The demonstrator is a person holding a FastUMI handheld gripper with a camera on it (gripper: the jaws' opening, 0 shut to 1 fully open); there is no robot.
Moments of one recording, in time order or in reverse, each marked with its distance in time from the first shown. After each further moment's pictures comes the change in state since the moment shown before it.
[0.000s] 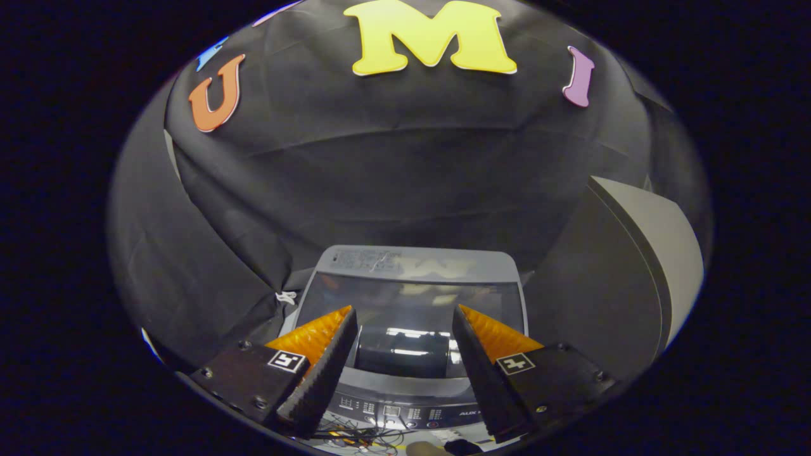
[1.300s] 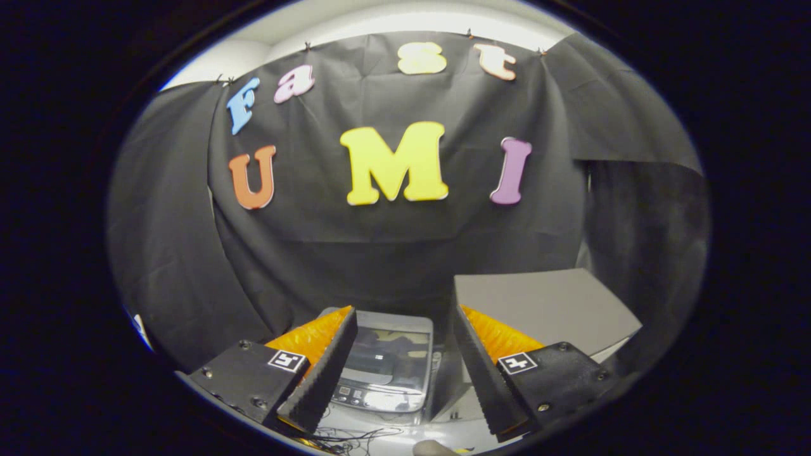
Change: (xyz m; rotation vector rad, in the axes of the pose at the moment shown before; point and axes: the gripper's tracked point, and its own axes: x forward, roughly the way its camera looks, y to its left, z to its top) arm -0.318 -0.141 0.036 -0.026 -0.521 0.002
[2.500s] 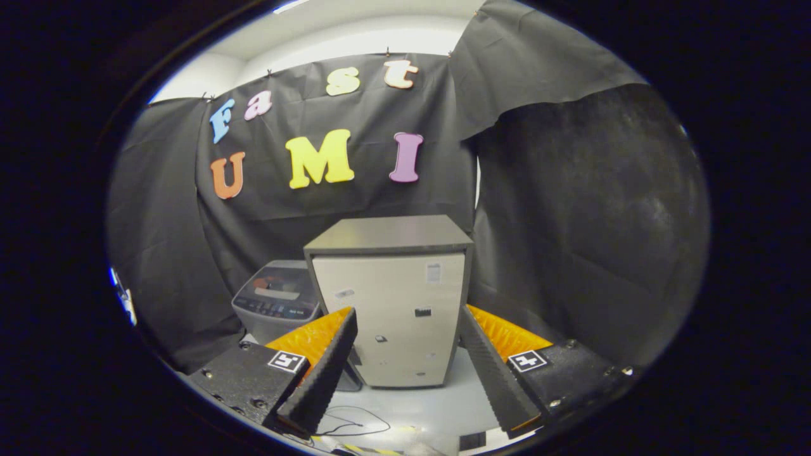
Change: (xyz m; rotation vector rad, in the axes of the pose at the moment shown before) arm -0.262 -0.279 -0.206 0.046 0.023 -0.122
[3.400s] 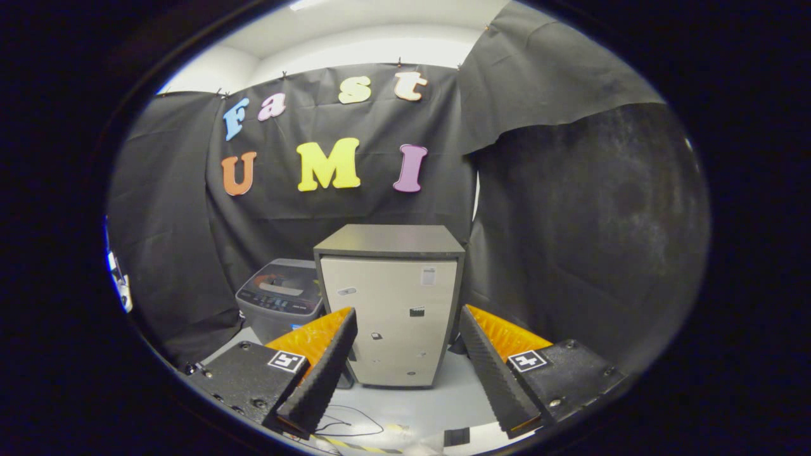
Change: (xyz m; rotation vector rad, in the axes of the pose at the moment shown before) arm -0.051 0.006 0.014 -0.048 -0.047 0.003
